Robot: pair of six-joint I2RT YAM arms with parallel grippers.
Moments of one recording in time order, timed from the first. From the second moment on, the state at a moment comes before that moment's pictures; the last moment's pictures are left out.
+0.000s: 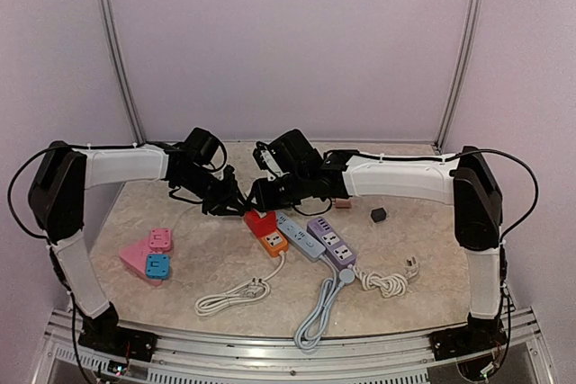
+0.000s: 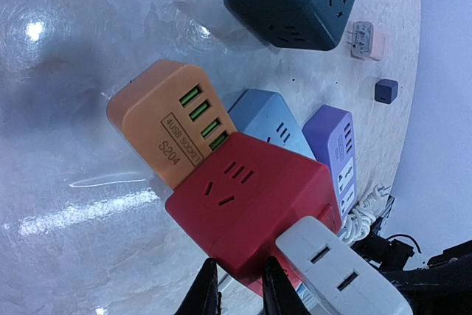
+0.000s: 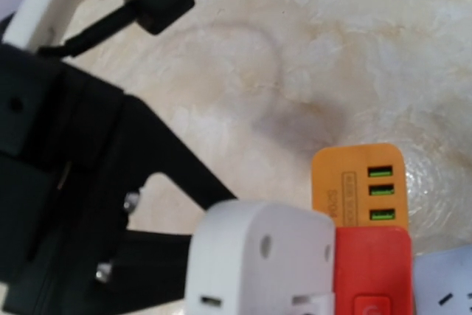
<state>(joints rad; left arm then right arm) -0.51 1.82 1.26 -0.49 0.51 -0.74 0.96 2.08 1.71 -0.31 -0.08 0.51</state>
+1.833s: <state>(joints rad) -0.56 1.89 1.39 -0.58 0.42 -0.72 0.85 2.02 1.40 0.05 -0.29 0.71</state>
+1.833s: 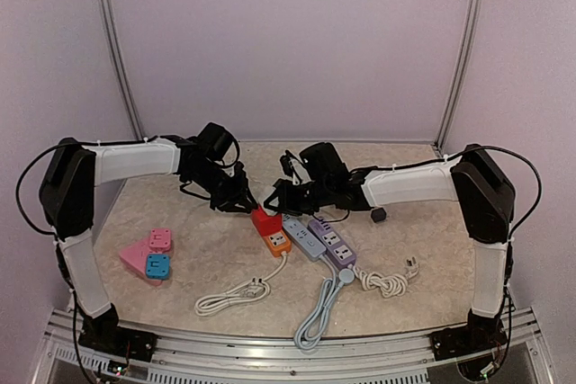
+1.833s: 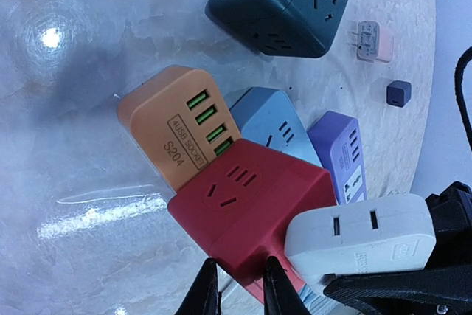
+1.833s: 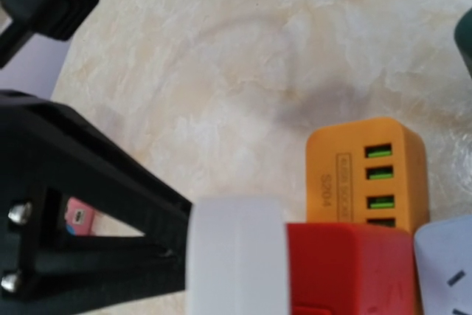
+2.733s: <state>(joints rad) -0.58 1.92 1.40 -0.55 0.43 -0.72 0.79 1.98 1.19 0.37 -0.42 0.90</state>
